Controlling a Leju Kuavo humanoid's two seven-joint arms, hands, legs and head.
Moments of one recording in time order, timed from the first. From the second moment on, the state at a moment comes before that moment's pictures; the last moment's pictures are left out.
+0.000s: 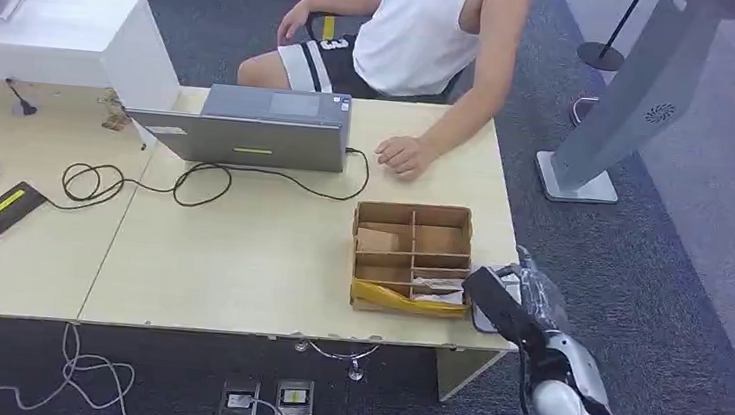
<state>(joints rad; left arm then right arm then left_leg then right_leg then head) -0.14 0.03 -1.14 -0.25 0.75 0.62 0.02 -0.31 -0.40 0.54 -1.34 0.56 -0.36 0.31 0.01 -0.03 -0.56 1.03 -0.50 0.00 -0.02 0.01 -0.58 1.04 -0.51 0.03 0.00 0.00</state>
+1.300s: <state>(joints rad) -0.13 0.03 -1.14 -0.25 0.74 0.62 0.03 -0.28 -0.37 0.55 -1.24 0.48 -0.41 0.27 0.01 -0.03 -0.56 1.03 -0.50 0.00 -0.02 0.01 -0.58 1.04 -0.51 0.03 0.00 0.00</state>
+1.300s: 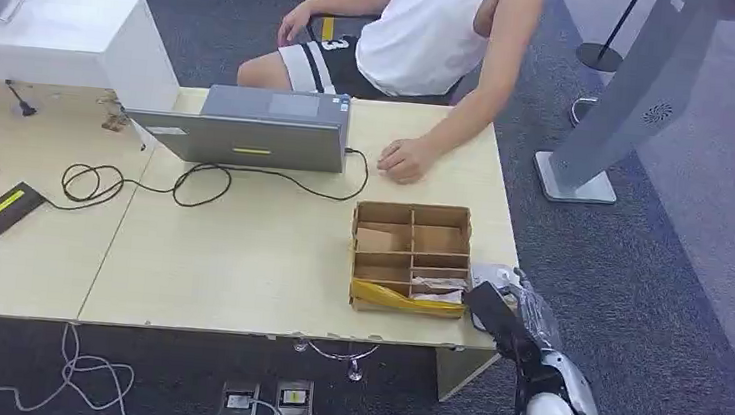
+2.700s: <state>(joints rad) -0.17 0.04 -1.17 -0.26 0.64 0.58 0.07 -0.67 -0.42 0.60 -1.49 0.85 -0.16 0.42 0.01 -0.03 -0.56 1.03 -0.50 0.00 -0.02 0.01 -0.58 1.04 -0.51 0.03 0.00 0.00</state>
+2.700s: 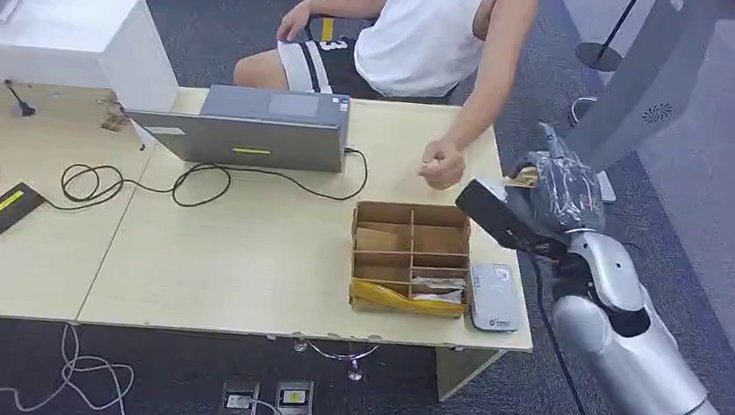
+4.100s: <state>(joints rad) -0.15 0.03 -1.18 -0.26 0.63 0.59 0.08 -1.02 -0.21 0.89 -0.96 0.84 -0.25 0.46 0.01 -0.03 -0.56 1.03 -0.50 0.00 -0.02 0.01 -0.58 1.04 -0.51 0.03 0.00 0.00</state>
